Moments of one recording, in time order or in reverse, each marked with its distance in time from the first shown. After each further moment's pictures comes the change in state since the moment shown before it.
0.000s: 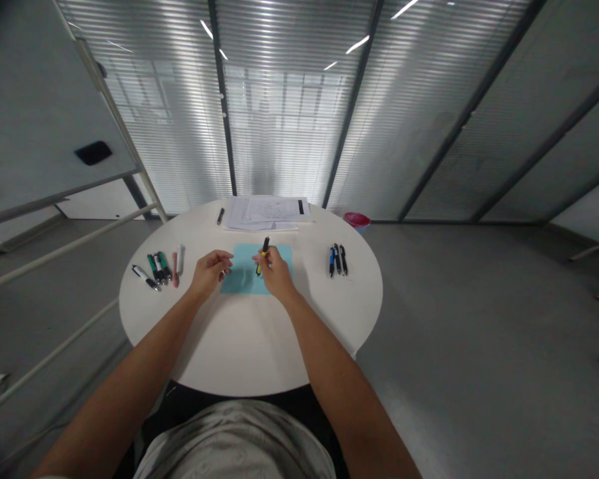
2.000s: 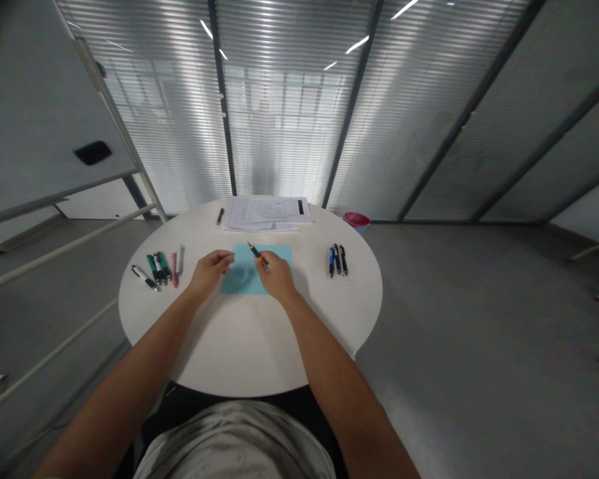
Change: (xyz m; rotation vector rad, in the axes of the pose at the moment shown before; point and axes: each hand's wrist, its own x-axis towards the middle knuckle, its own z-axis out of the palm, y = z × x) left_hand 0.002 0.005 0.003 0.004 0.002 -0.041; right_hand -0.001 -0.007 -0.008 -0.395 -0.034 -0.114
